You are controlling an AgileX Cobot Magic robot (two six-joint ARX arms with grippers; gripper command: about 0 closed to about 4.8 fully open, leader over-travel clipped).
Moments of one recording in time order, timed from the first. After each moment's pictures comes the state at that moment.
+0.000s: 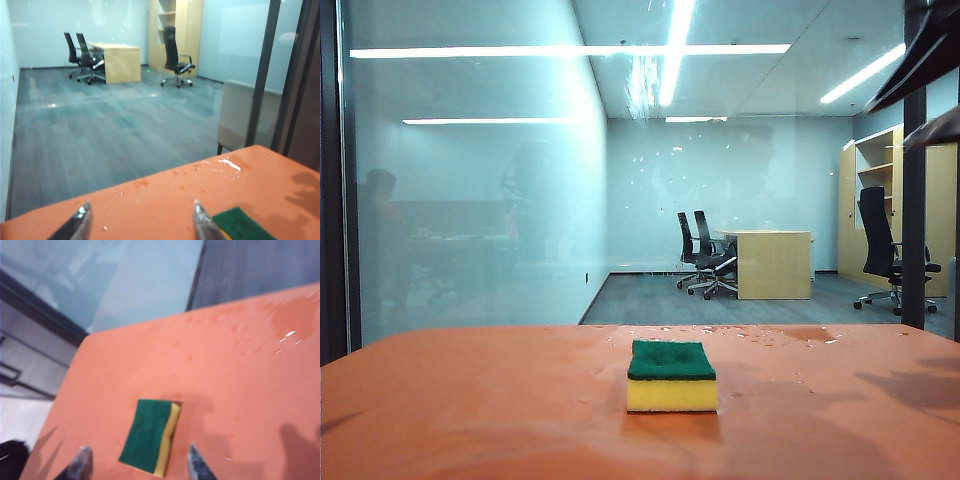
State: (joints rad) left arm 0.01 0.12 0.17 0.09 0.50 -0.04; right arm 0.04 0.98 0.63 -0.09 -0.57 0.39
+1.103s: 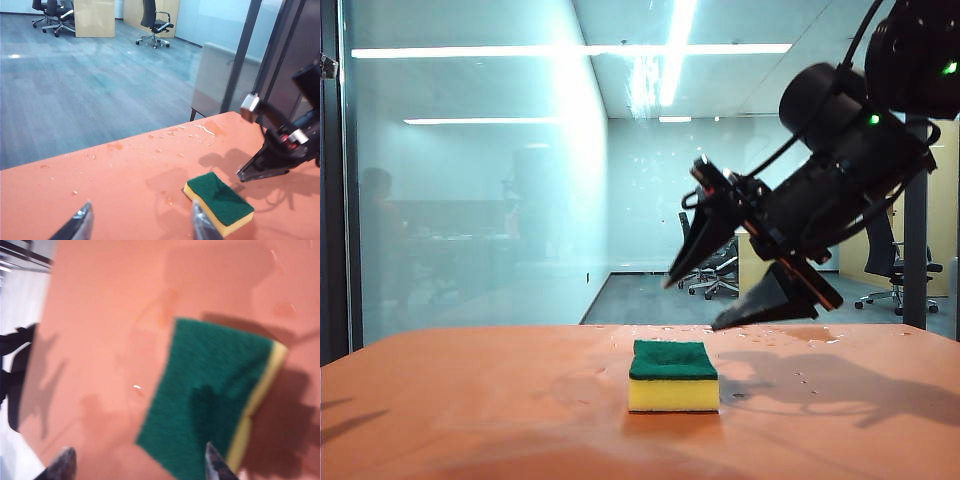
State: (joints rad) left arm 0.01 0.34 0.21 0.09 0.60 -0.04; right arm 0.41 1.73 0.92 -0.03 -0.58 0.43
